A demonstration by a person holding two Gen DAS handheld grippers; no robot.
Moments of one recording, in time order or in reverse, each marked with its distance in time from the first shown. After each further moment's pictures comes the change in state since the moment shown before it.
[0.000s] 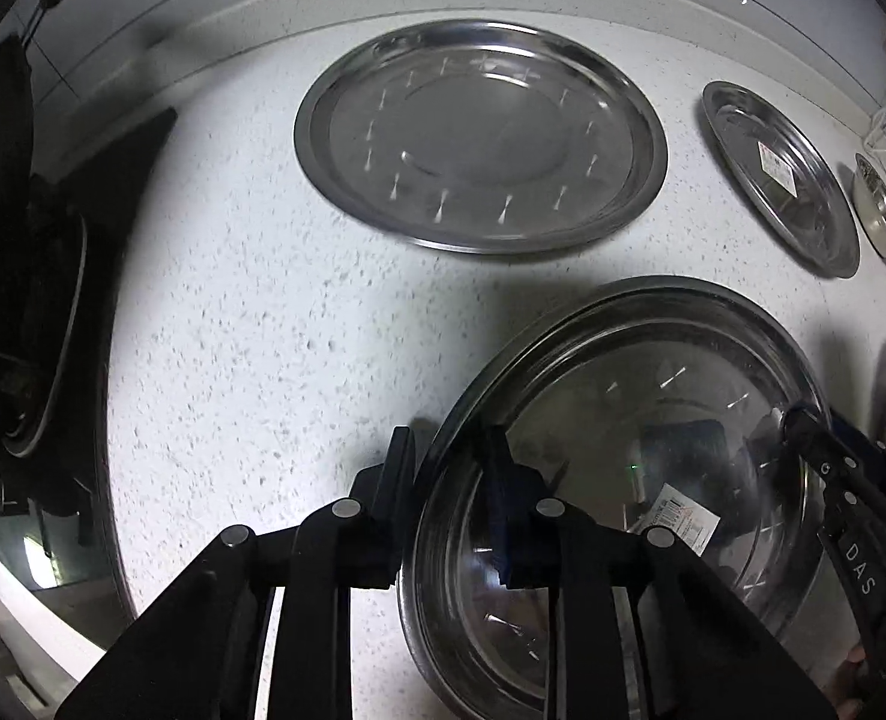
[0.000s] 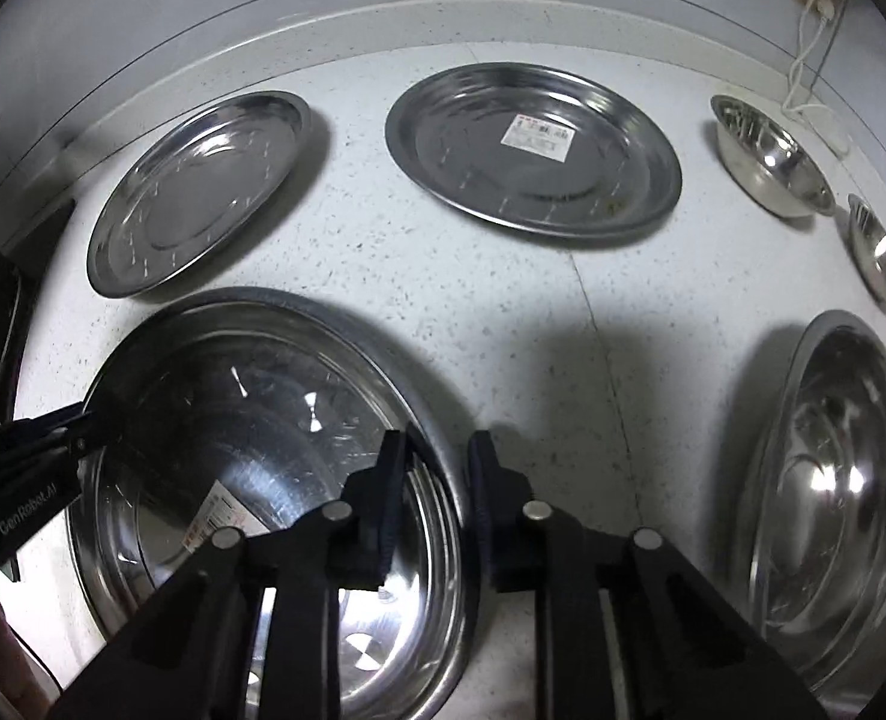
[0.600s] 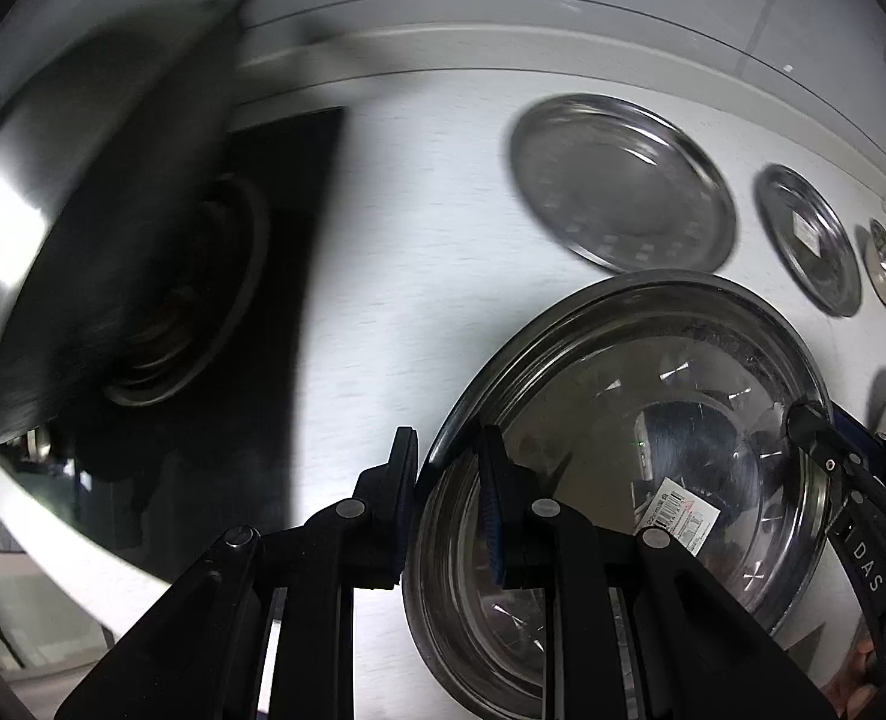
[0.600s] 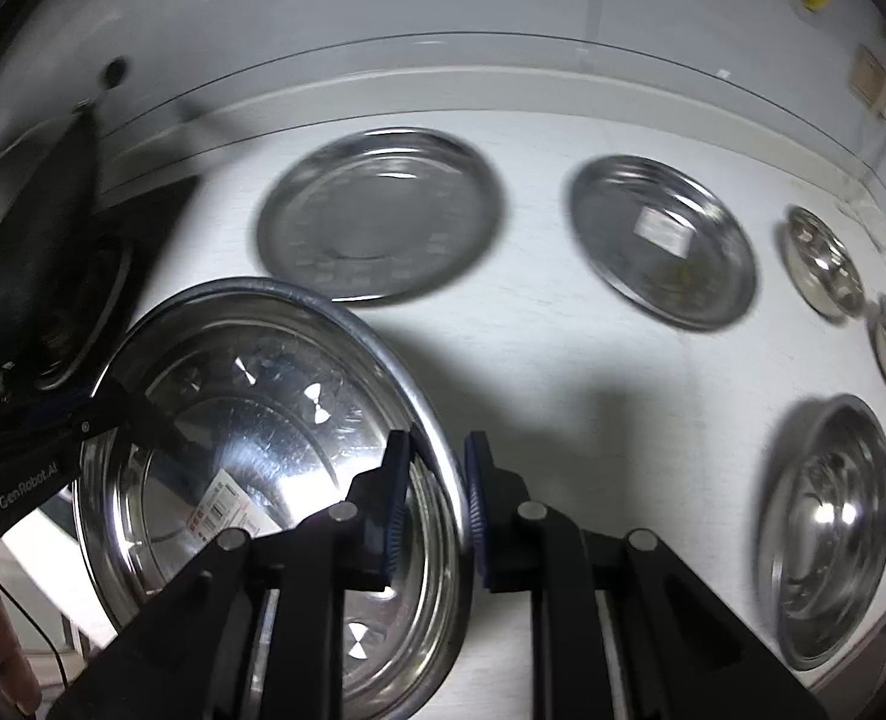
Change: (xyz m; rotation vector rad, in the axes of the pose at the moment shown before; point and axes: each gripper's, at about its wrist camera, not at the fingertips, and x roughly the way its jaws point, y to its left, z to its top) left arm -0.076 0.101 -0.040 -0.111 -0.060 0.065; right arm -0.060 0.094 -0.001 -0.151 -0.048 0.132
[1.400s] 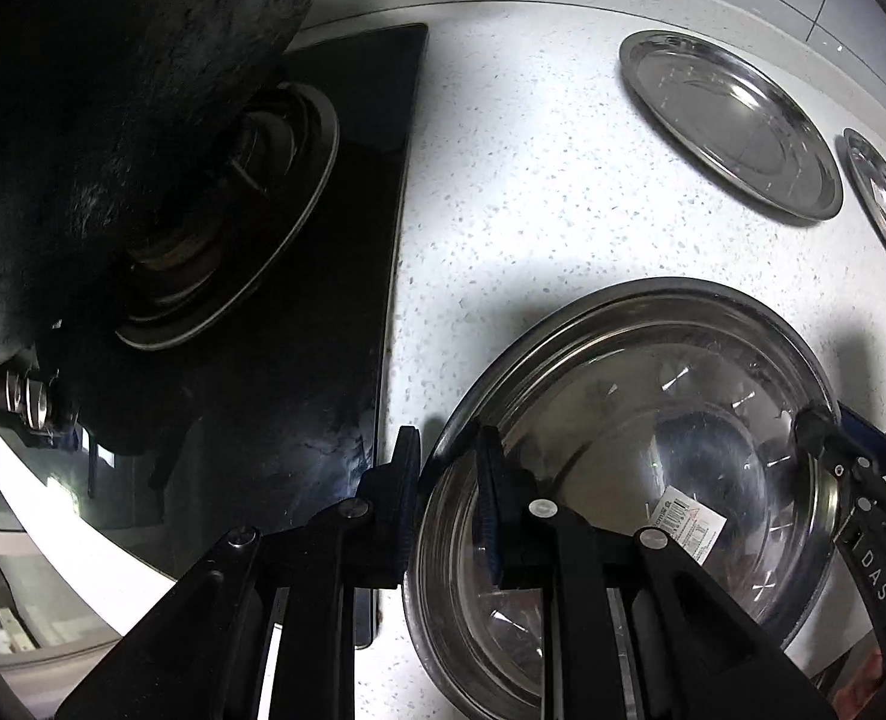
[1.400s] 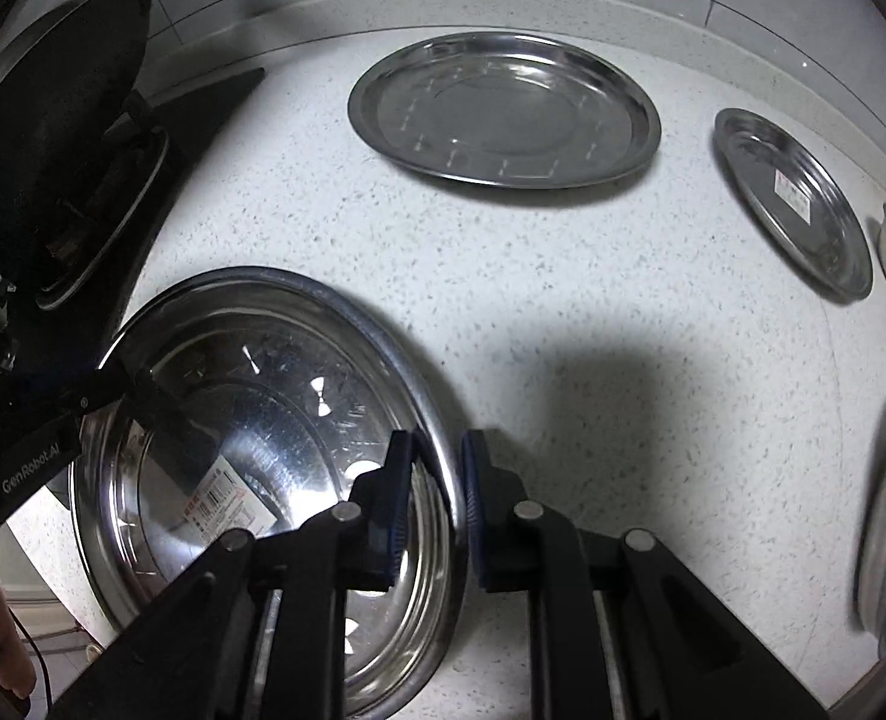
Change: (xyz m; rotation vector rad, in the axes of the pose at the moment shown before) left arm 0.054 0.031 -0.019 -0.010 0.057 0.064; right arm 0.058 0.047 -0.027 -0.057 0.100 0.034
